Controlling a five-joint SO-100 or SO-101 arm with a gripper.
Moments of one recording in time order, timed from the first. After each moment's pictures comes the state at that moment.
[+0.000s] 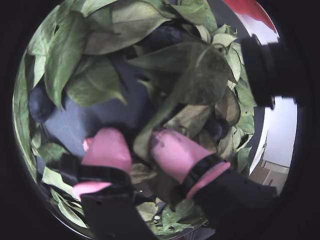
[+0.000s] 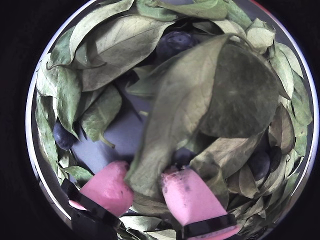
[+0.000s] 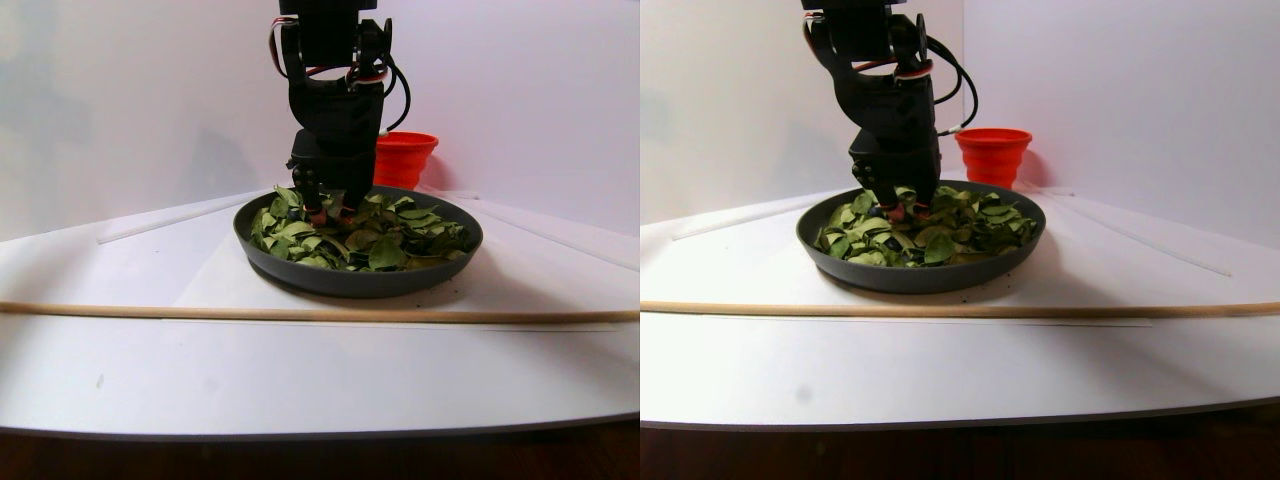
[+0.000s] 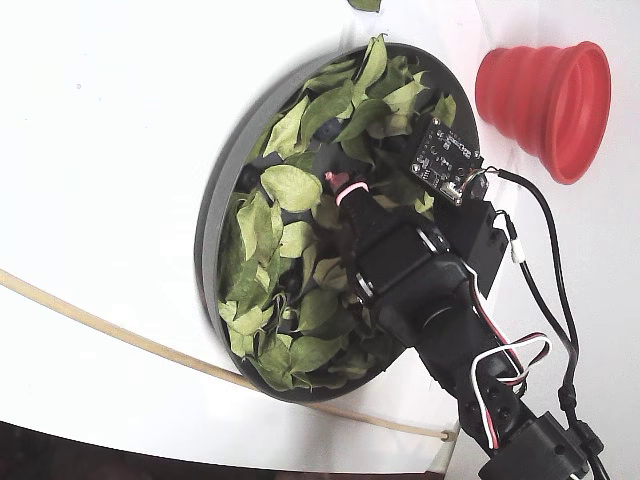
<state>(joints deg) 5.9 72.8 110.0 -15.3 -91.0</state>
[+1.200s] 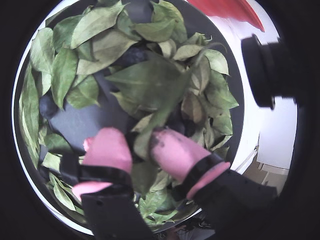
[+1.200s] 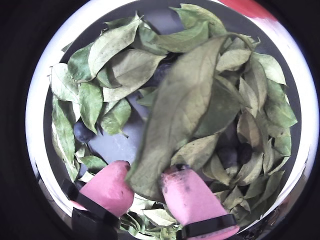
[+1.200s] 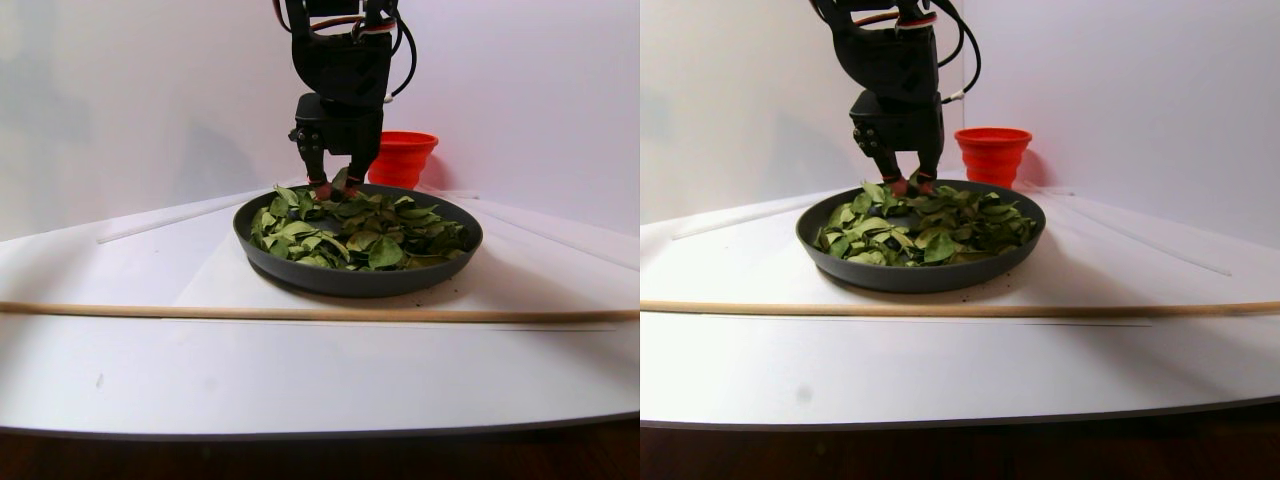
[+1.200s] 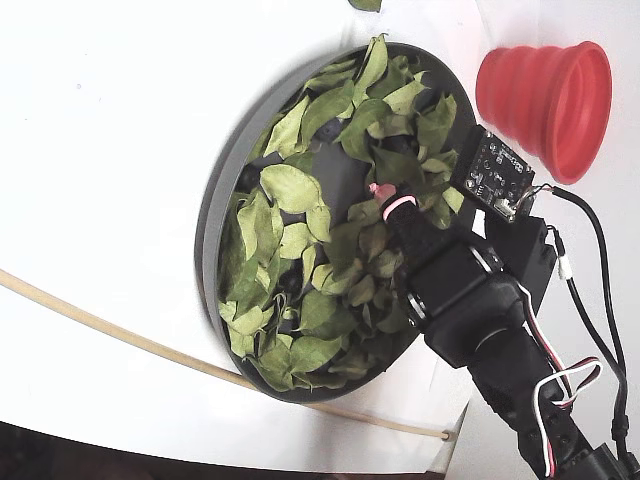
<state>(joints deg) 7.0 86.0 115.9 -10.1 -93.1</state>
